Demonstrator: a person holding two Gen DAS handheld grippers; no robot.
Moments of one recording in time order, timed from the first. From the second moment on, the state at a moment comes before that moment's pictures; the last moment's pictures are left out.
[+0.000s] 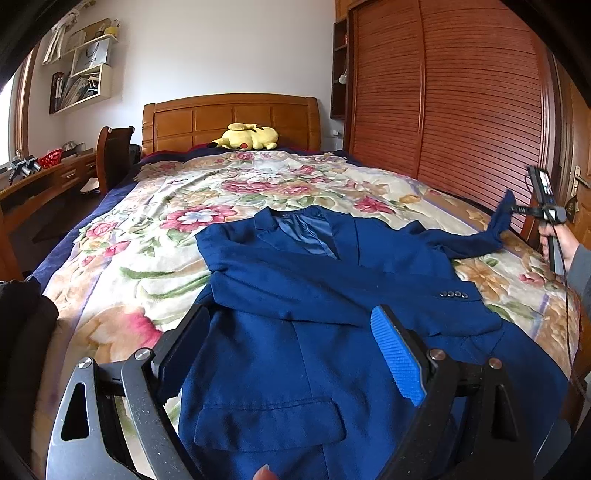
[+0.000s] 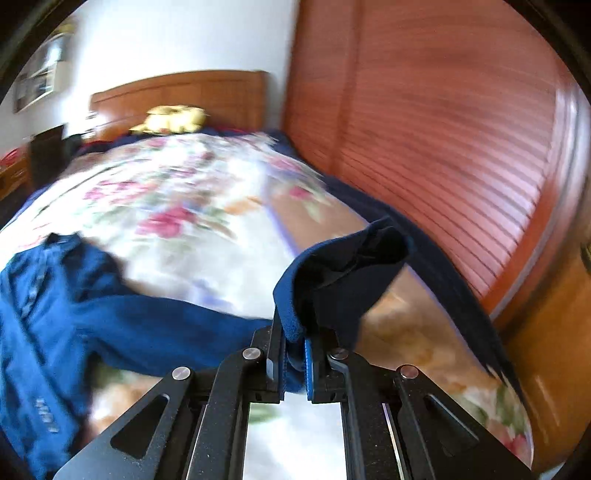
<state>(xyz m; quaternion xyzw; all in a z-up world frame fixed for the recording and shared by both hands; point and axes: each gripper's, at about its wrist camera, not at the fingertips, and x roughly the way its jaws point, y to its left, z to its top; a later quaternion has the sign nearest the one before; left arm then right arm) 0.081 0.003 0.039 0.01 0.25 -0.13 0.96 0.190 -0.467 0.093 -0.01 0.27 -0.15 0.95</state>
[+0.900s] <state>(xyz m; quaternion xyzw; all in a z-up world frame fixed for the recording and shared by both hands) 0.061 0.033 0.036 0.01 0.25 -0.14 0.96 0.138 -0.238 0.128 -0.08 0.24 0.16 0.96</state>
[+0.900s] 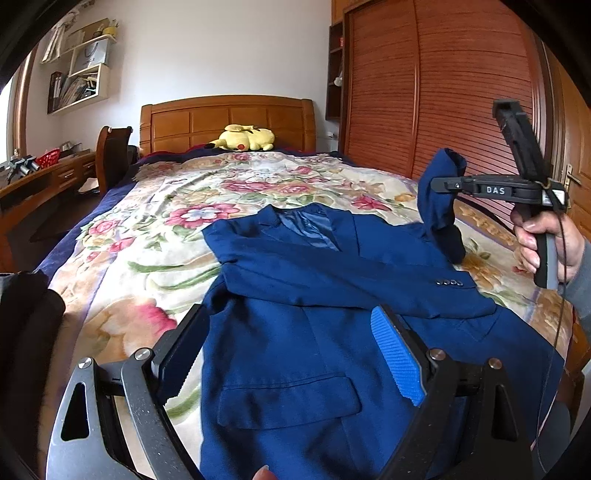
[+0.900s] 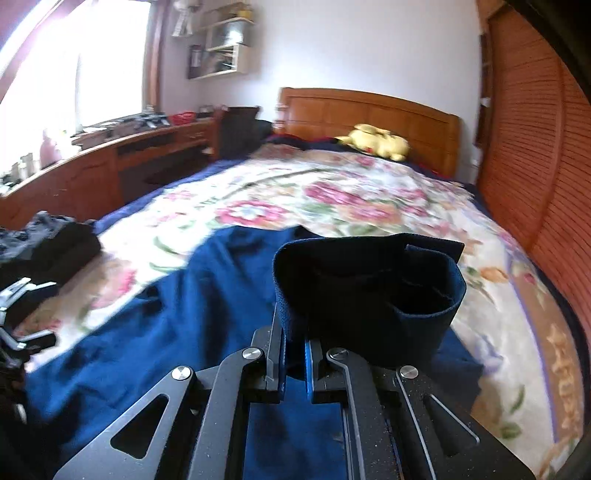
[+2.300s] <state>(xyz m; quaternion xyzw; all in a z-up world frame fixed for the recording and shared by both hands) 0.049 0.092 0.023 -0.03 0.26 -0.10 0.96 0.055 -0.180 0.045 -0.10 0.35 0.23 0.90</state>
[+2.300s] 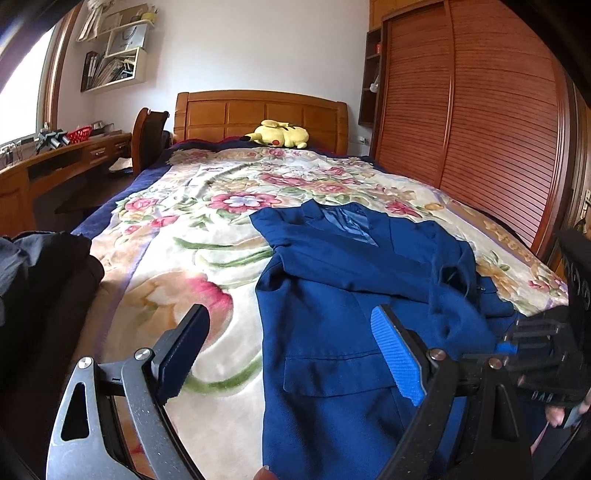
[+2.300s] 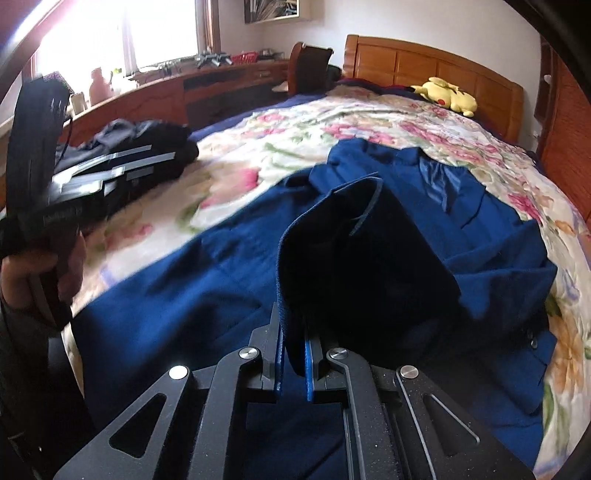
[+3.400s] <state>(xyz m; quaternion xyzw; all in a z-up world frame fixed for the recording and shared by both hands) 0.053 0.028 0.008 0.01 0.28 -0.14 0.95 0.072 -0.285 0.012 -0.05 0.36 0.03 0.93</state>
